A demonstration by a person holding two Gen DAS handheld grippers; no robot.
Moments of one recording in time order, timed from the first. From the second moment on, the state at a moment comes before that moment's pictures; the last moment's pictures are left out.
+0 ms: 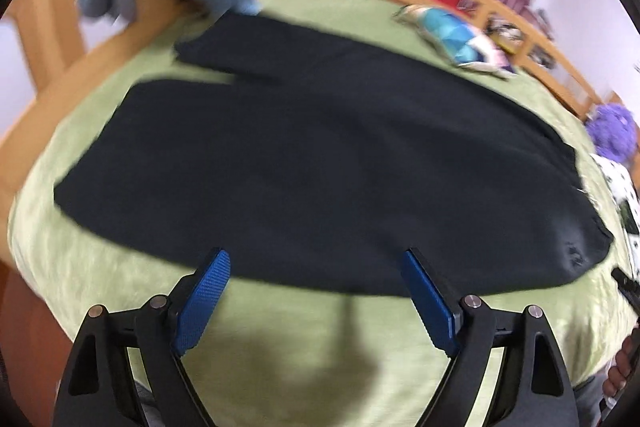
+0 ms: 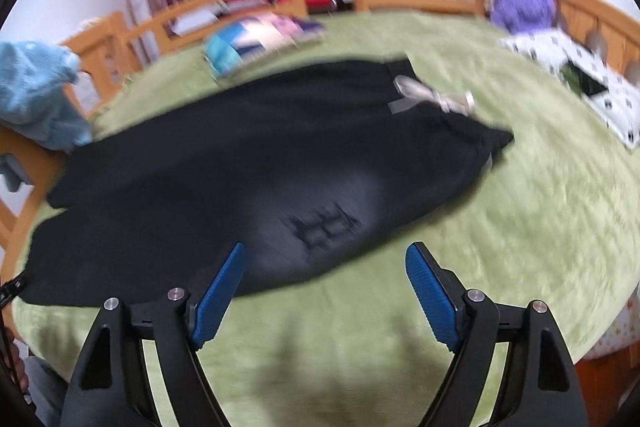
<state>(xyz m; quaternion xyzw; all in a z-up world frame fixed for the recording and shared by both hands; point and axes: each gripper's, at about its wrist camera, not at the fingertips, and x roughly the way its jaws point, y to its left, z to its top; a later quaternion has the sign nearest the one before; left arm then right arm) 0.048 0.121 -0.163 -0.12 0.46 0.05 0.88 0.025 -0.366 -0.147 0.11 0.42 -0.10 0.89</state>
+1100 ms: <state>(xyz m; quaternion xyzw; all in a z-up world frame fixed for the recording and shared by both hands) 0.061 0.196 -0.180 -0.26 0.43 0.07 0.86 0.093 -0.398 -0.172 0.22 0.42 -0.08 0.88</state>
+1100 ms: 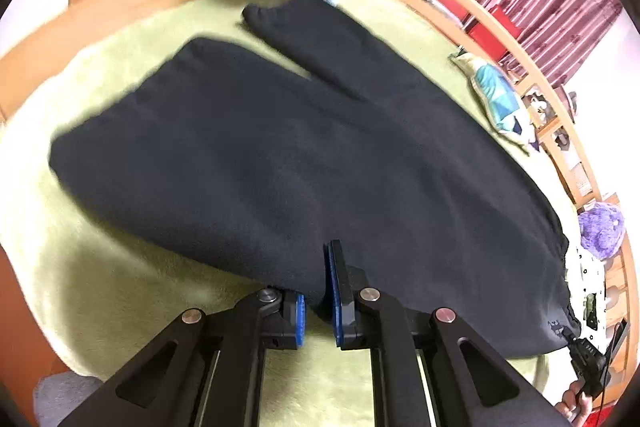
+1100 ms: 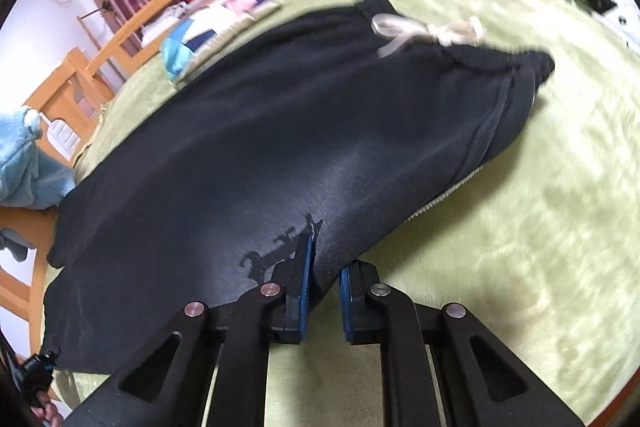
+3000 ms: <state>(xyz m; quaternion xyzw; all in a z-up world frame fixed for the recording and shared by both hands) 0.221 0.091 -0.127 -0.08 0.42 0.06 0.90 0.201 -0.402 -0.159 0.08 0.45 -0.09 0.88</state>
